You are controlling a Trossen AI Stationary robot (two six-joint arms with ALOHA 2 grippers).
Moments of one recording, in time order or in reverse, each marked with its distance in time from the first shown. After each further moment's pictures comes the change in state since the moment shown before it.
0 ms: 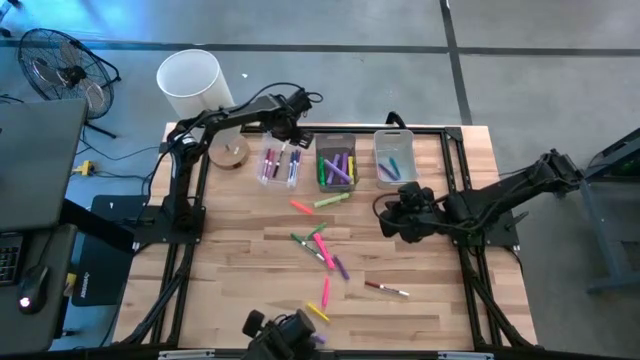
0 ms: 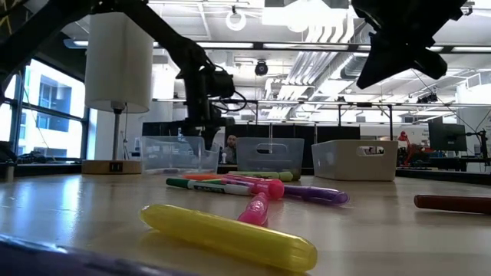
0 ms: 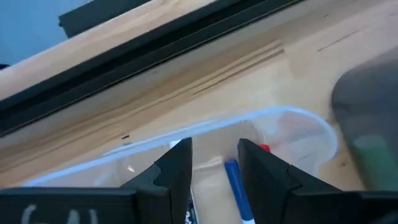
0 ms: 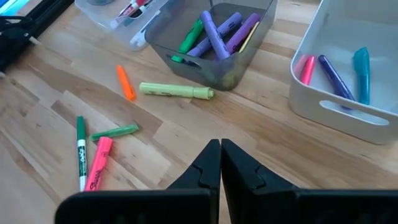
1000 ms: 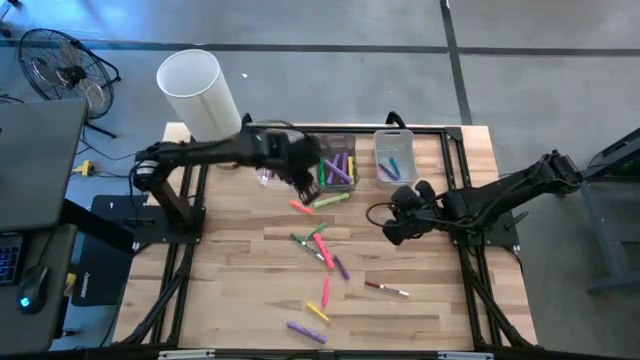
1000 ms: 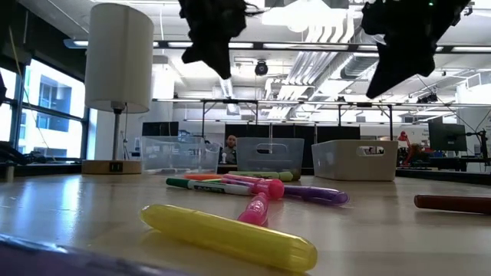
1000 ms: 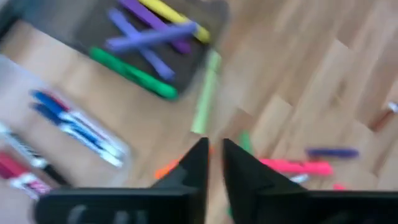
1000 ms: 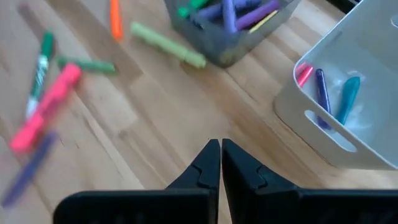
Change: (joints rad) left arm -0.520 -0.349 0.001 -0.143 0.082 0.059; right arm -0.038 0.000 0.000 -0.061 -0.115 -0.369
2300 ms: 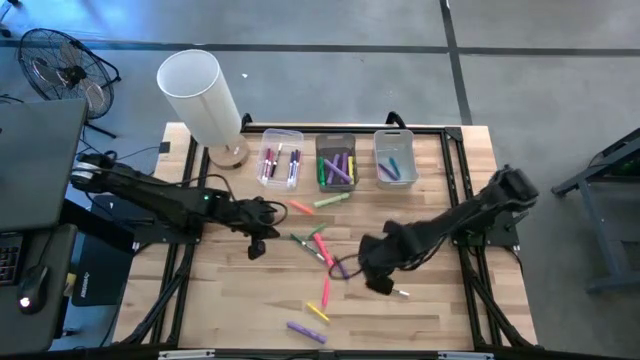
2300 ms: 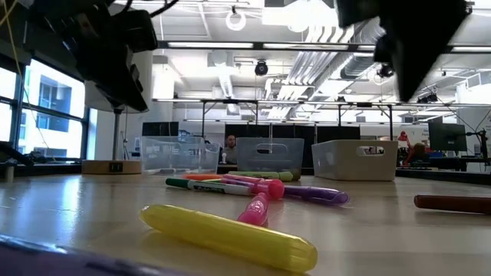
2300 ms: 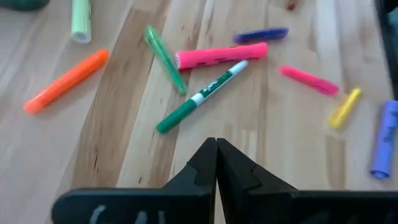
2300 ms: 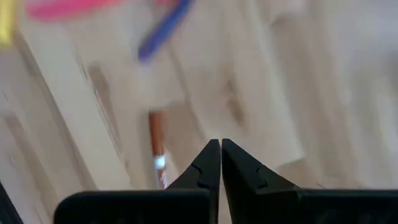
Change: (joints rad) left arm -0.363 -0.548 -0.997 0.745 0.004 -0.036; right arm 0.152 0.492 0.442 -0.206 -0.459 -0.082
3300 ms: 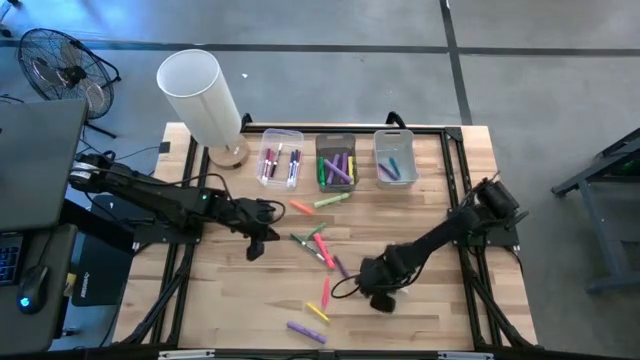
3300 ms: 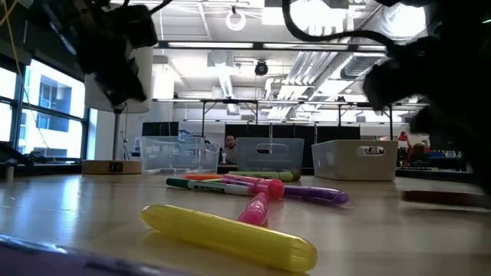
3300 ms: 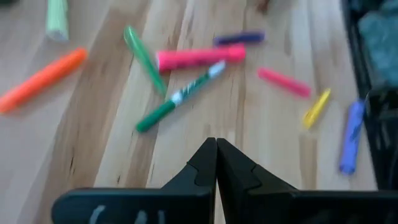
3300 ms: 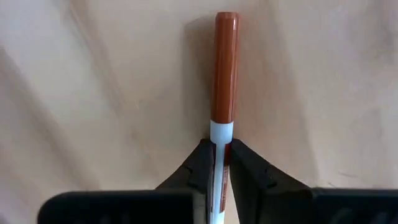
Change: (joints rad) left arm 0.000 -0.033 -0.013 0.027 0.061 -0.033; right arm 0.029 0.213 -0.141 0.201 -0.196 0.029
